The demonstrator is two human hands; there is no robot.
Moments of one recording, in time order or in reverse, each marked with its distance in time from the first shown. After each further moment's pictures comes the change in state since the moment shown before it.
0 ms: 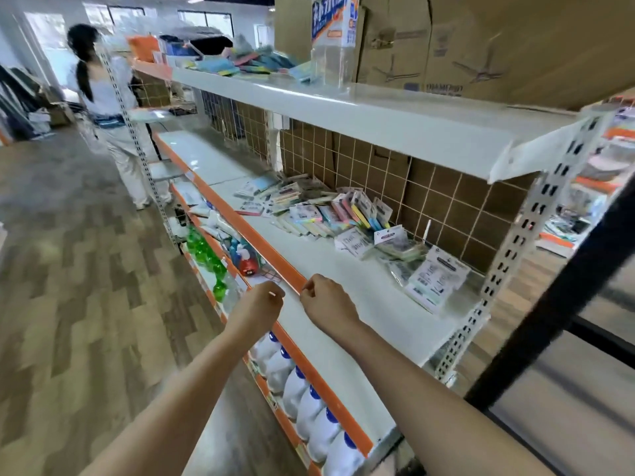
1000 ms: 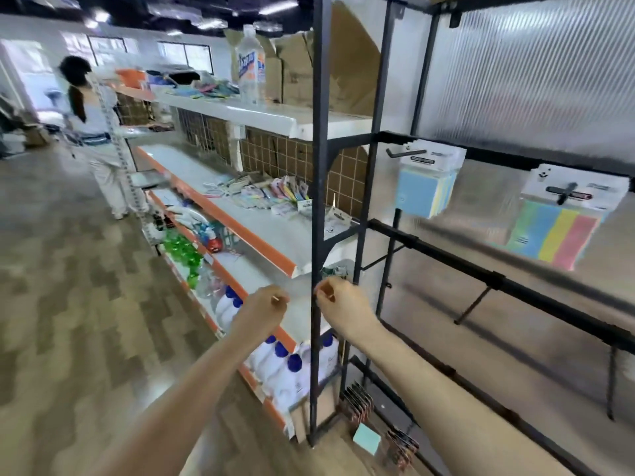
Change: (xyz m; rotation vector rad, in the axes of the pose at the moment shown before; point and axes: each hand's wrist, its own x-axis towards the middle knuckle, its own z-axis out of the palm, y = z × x) left_hand -0.347 0.149 0.045 -0.161 -0.056 0.080; right_hand -0.371 0.080 -0.148 0.062 0.115 -0.042
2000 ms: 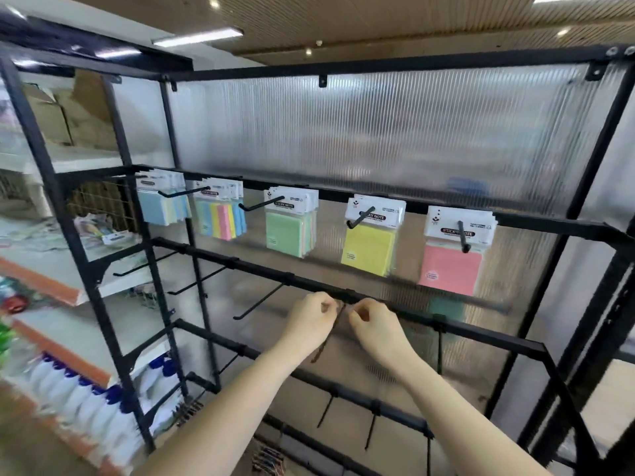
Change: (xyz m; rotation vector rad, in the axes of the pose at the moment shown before) left_hand -0.272 0.384 0.280 -0.146 -0.289 0.490; right_hand -0.361 0.231 -0.329 0.005 0.442 0.393
